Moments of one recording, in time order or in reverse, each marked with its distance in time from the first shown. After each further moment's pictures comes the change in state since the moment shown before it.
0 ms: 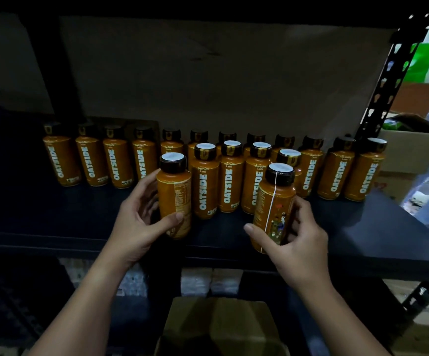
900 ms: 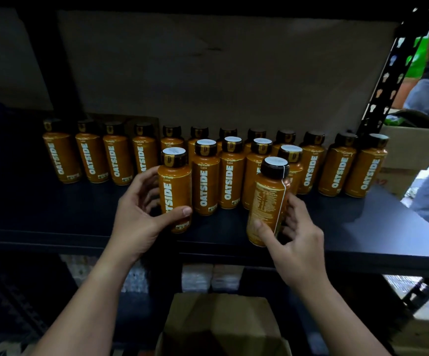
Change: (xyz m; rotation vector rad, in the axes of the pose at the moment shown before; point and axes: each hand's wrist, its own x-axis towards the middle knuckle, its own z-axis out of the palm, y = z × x) left_hand 0.001 0.007 0.009 0.034 0.131 -0.020; right_hand -0.004 0.001 0.006 0.043 -0.027 -0.037
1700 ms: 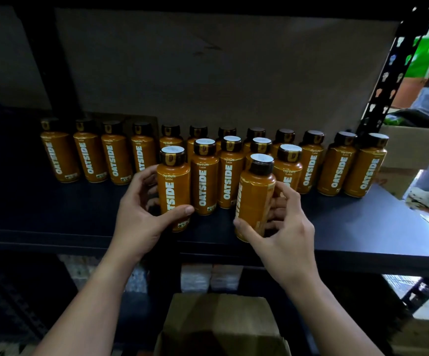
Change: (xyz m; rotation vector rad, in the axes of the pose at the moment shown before) left_hand -0.002 0.002 0.005 0.067 0.027 0.032; right_hand 0.005 -0.015 0.010 -0.161 -0.008 0.004
